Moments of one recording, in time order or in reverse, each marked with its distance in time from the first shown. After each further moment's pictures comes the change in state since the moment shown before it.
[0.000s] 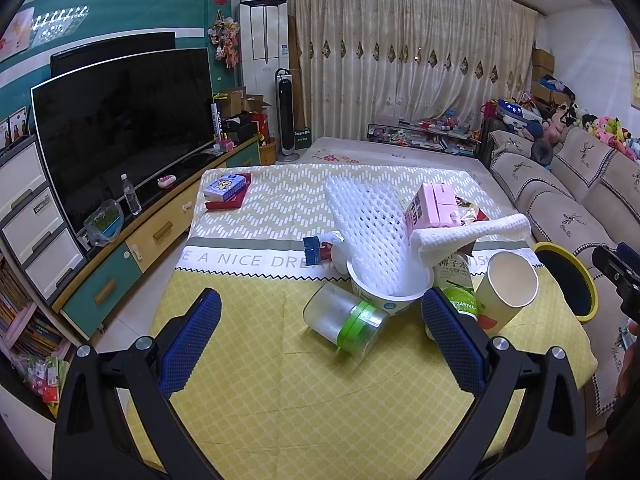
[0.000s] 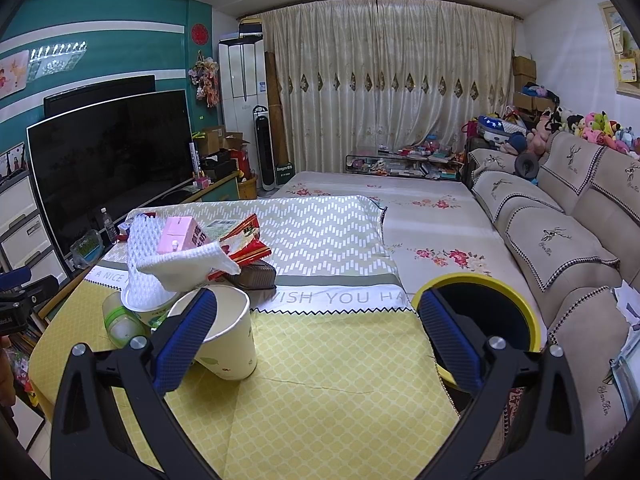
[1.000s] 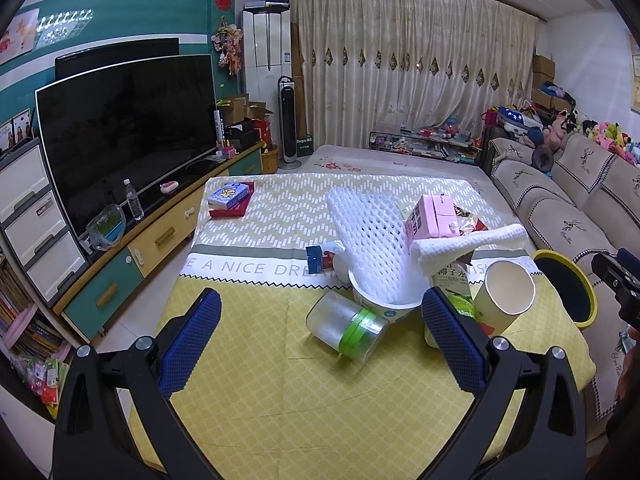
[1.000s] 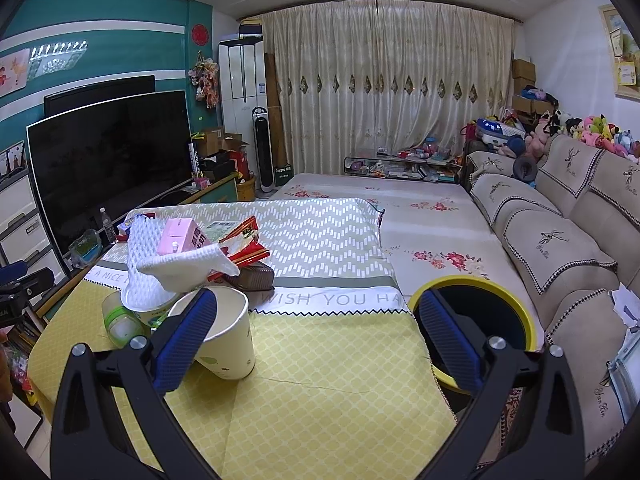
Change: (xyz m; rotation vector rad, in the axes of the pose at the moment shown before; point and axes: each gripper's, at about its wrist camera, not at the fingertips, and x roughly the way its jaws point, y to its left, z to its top) left arm -0.010 0.003 0.003 -0.009 -0.031 0.009; right arm -0.004 0.000 0.001 -0.004 -0.006 -0.003
